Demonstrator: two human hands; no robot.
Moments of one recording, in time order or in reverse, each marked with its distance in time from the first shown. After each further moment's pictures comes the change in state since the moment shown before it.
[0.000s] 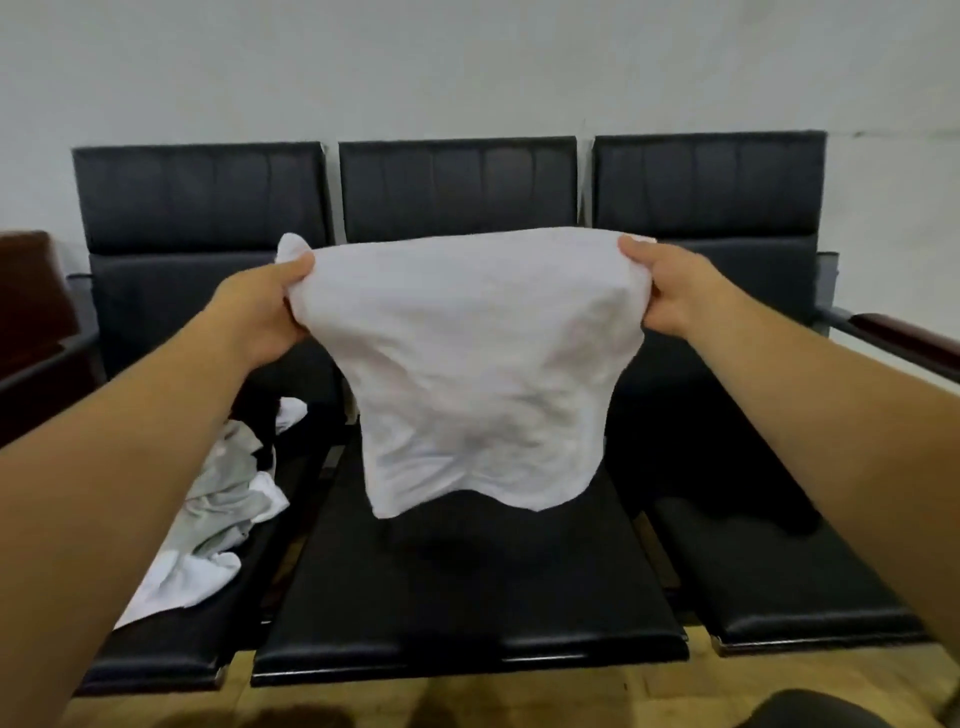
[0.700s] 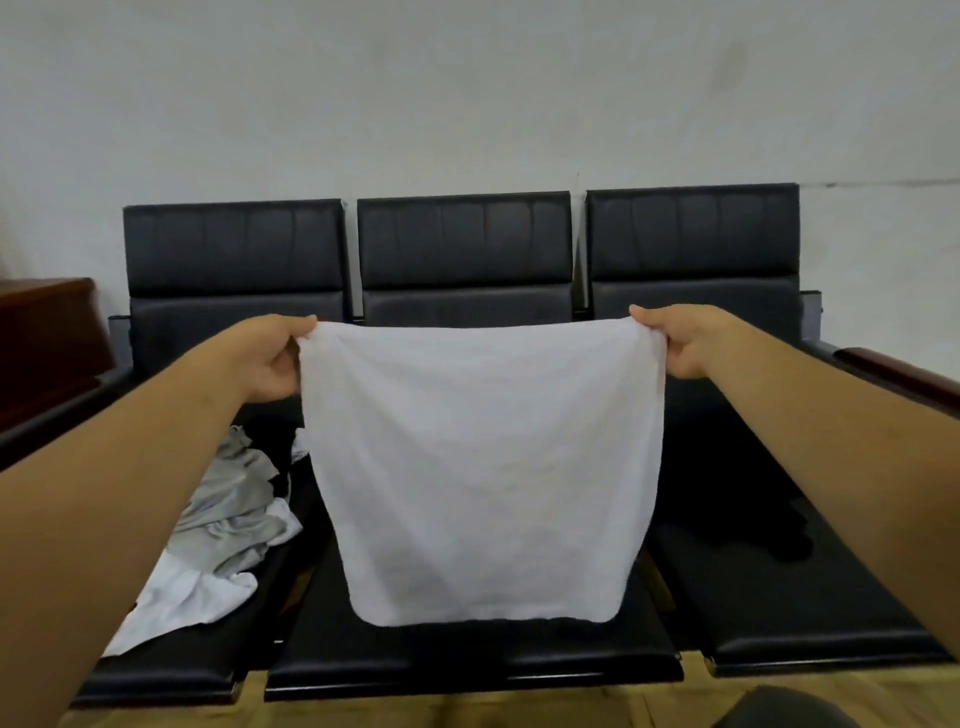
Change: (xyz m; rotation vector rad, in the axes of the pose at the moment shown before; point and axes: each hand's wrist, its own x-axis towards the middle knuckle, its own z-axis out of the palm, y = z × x) left_hand -0.024 0.021 -0.017 0.199 0.011 -0.169; right_hand -0.035 -0.024 -0.028 -0.263 0.140 0.159
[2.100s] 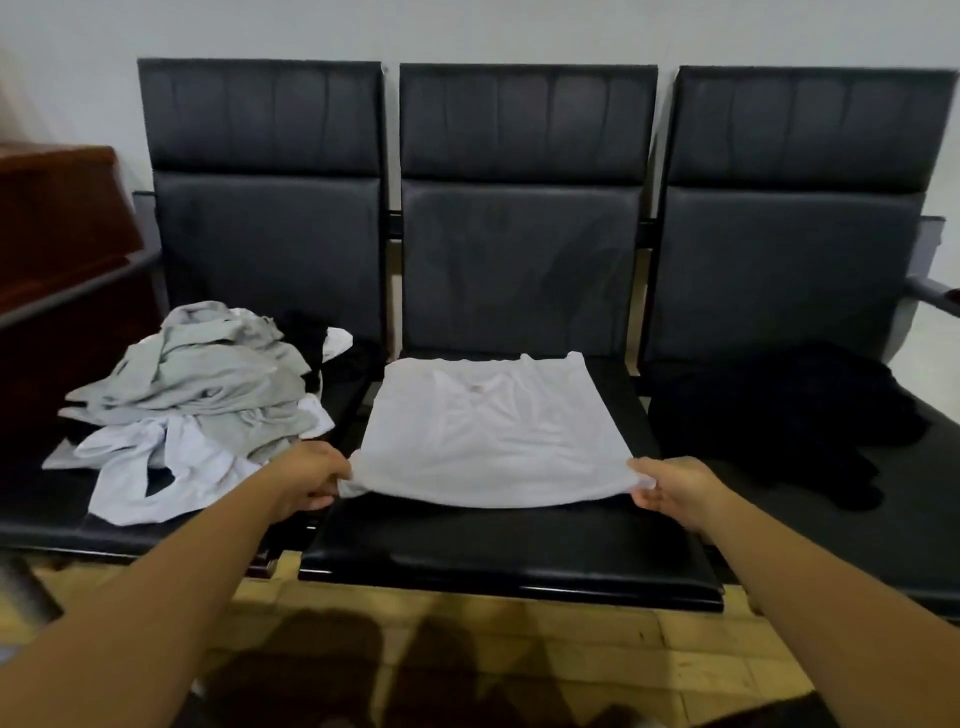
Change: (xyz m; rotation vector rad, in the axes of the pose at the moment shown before) left_hand 0.007 -0.253 -0.064 0.450 0.018 -0.345; right_hand 0.042 0.278 0.003 -0.159 -0.015 0.301
